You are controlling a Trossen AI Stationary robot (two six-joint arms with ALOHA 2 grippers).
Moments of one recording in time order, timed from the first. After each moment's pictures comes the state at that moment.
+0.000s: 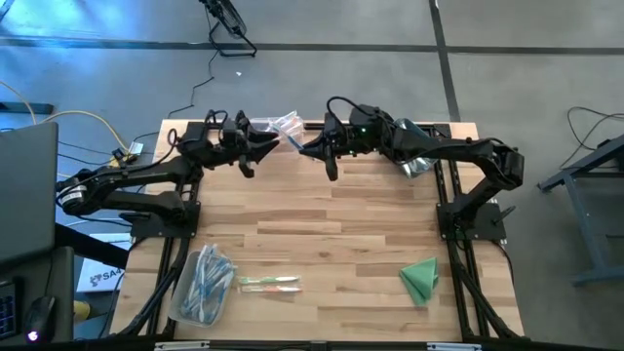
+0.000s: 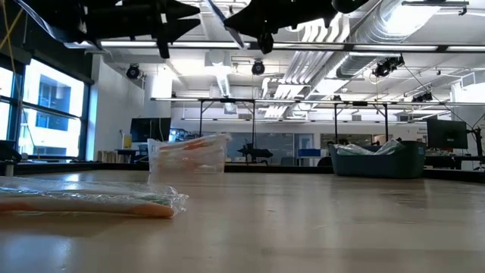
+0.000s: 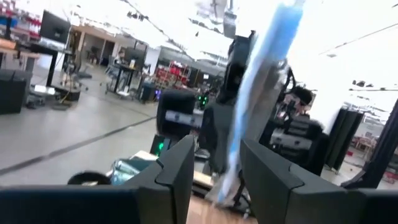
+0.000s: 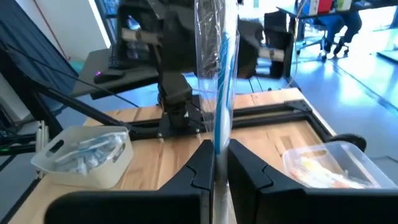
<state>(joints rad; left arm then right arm) 0.48 1.01 0.54 0.79 0.26 -0.37 -0.32 1.59 1.28 0.12 -0.34 0.07</state>
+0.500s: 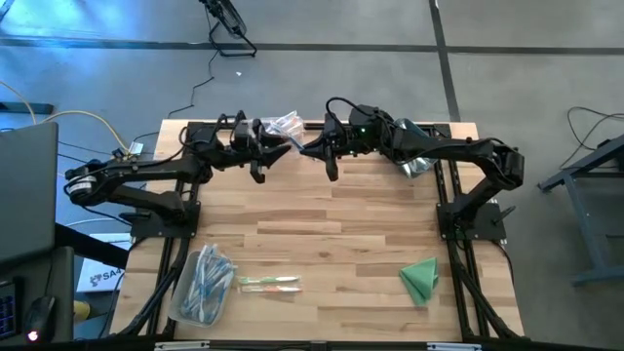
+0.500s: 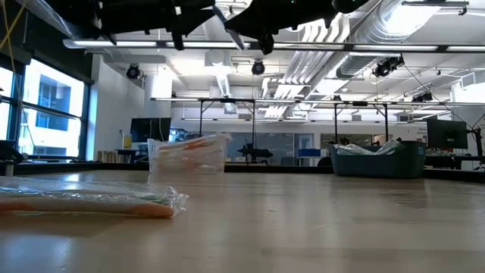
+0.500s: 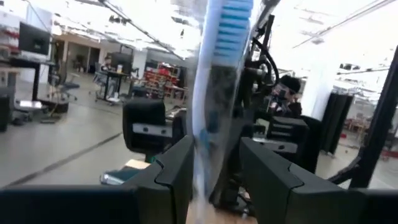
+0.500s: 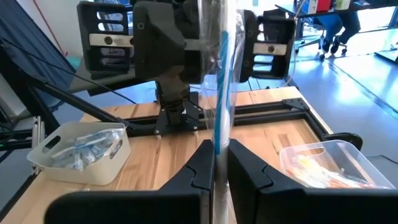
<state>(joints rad) 0.39 1.12 0.62 0.83 0.24 -0.27 -0.32 1.59 1.28 0.10 -0.34 0.05</state>
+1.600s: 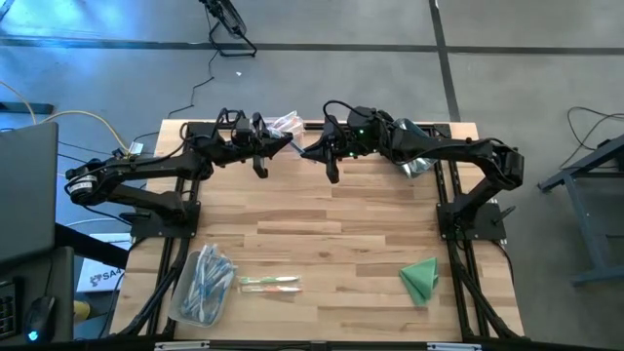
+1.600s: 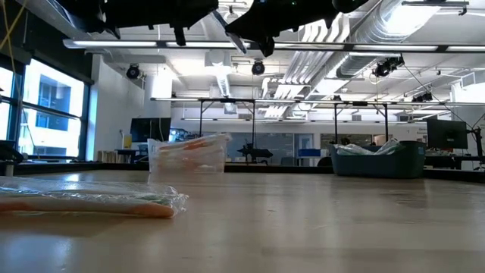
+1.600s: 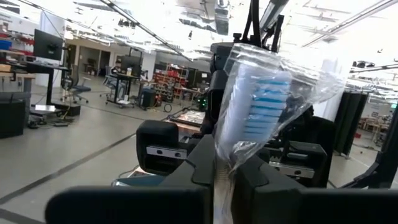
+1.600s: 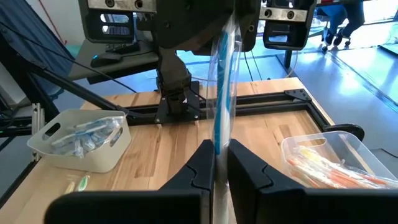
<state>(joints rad) 0.39 1.13 0.69 0.76 0.21 -0.24 -0.32 1.59 1.28 0.06 -0.34 0.03</state>
